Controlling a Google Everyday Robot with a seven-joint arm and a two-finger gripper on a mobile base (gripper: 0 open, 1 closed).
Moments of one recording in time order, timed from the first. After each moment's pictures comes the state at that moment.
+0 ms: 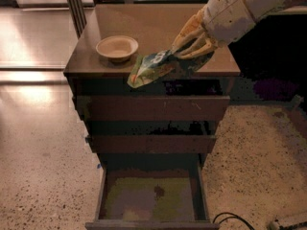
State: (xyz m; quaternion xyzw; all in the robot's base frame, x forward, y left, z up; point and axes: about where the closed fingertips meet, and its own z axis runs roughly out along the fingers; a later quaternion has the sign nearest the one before) arm 0.555 -0.076 0.975 -0.83 0.39 0.10 0.39
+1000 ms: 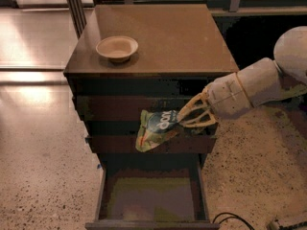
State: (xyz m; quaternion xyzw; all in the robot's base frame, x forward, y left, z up) arm 0.474 -0.087 0.840 -0.83 0.37 0.14 0.40
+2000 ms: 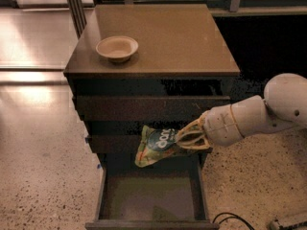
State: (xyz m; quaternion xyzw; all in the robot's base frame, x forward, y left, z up) arm 0.462 -0.085 0.769 -0.81 0.38 0.13 0.43
